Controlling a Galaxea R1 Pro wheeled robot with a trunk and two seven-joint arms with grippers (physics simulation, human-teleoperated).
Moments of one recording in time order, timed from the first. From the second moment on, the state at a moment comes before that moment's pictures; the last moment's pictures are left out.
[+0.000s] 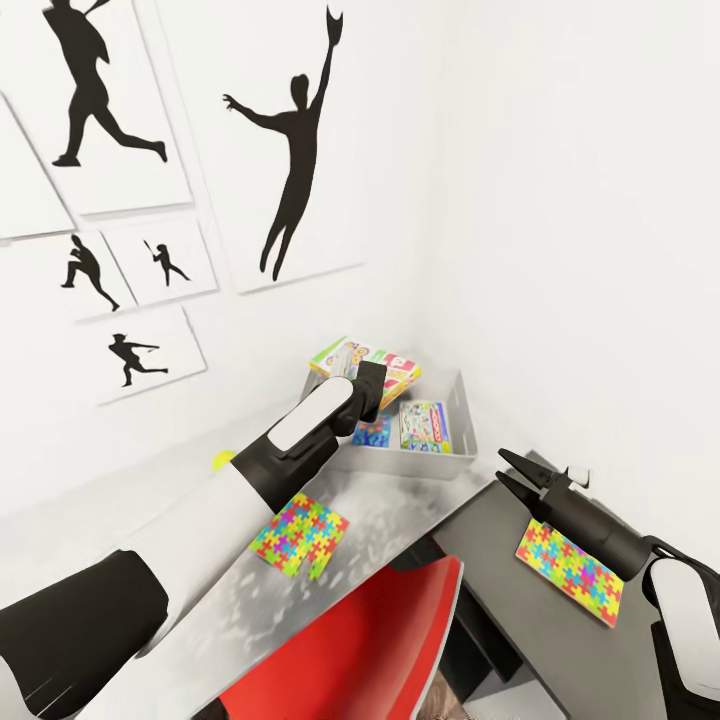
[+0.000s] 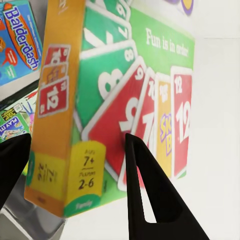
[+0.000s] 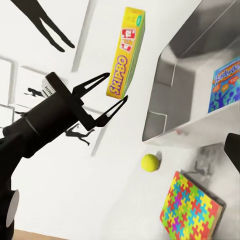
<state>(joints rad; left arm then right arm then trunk) -1.14 -0.17 -0.76 -0.98 1.93 -0.36 0.74 -0.31 -0.08 -0.42 -1.58 -0.95 1.02 0.57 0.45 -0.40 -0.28</state>
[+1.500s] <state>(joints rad) -1.14 -0.17 -0.79 -1.04 2.00 -0.36 0.74 -0.31 -0.08 -0.40 -1.58 -0.95 1.02 0.57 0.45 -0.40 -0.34</state>
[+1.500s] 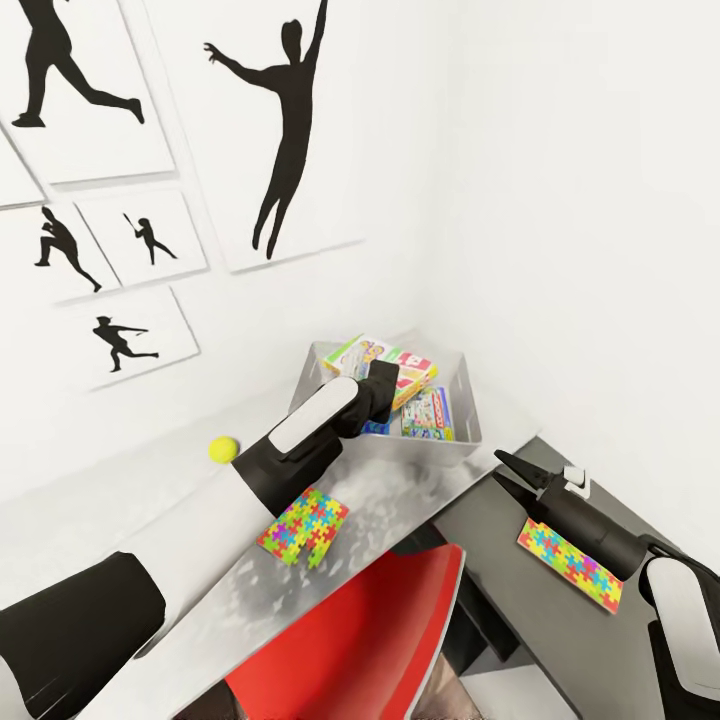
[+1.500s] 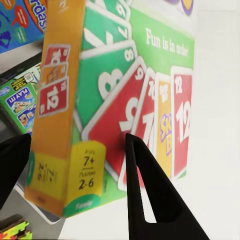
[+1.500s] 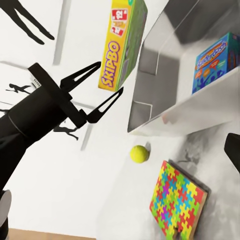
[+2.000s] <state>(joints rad) -1.14 -0.17 -0.79 -1.03 2.02 -0.36 0.74 -0.31 -0.08 -0.41 -1.58 -0.95 1.02 0.57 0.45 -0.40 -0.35</state>
